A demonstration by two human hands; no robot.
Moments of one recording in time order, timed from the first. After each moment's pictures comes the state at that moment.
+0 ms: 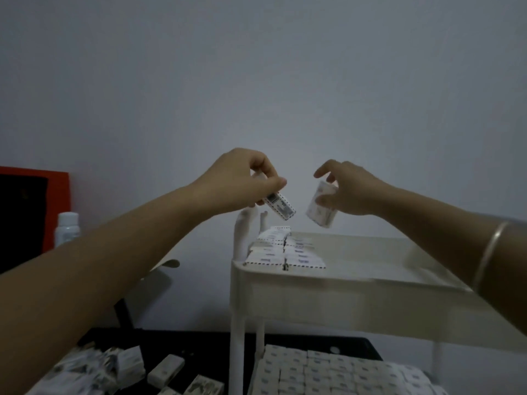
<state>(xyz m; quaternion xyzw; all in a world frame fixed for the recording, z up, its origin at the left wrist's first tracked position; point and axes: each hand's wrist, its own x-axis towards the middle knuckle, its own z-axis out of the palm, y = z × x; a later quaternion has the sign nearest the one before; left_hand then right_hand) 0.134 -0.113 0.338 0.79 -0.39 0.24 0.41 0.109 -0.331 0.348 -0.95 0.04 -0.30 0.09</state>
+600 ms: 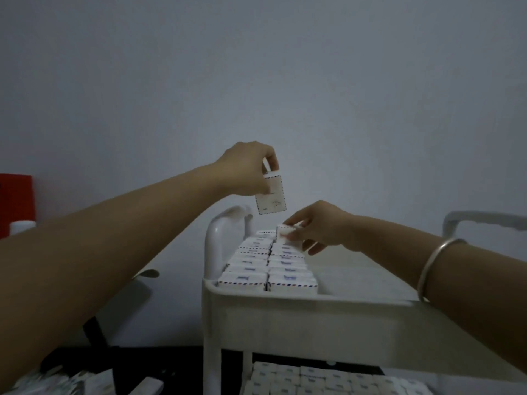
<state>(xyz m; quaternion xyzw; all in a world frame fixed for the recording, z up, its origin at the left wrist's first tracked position) 0.201 -0.173 0.368 0.87 -0.36 0.28 0.20 0.167 -0.345 0.302 -0.93 0.03 -0.14 0.33</state>
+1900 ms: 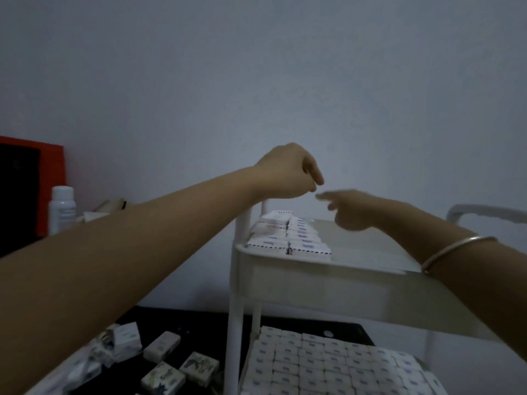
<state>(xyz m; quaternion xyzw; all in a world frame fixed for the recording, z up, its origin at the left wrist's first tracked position) 0.148 -0.173 0.339 0.84 -0.42 0.21 0.29 0.134 -0.339 0.311 -0.99 0.09 -0.12 0.06</state>
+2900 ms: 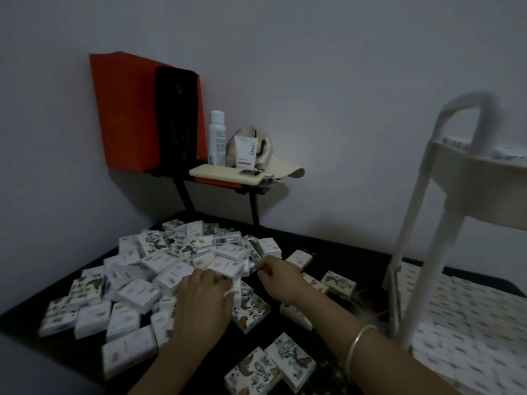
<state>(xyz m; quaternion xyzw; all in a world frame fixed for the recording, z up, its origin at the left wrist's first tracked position) 0.182 0.148 -0.033 0.95 -0.07 0.29 0.08 0.236 -0.029 0.014 -0.95 -0.13 0.04 0.28</state>
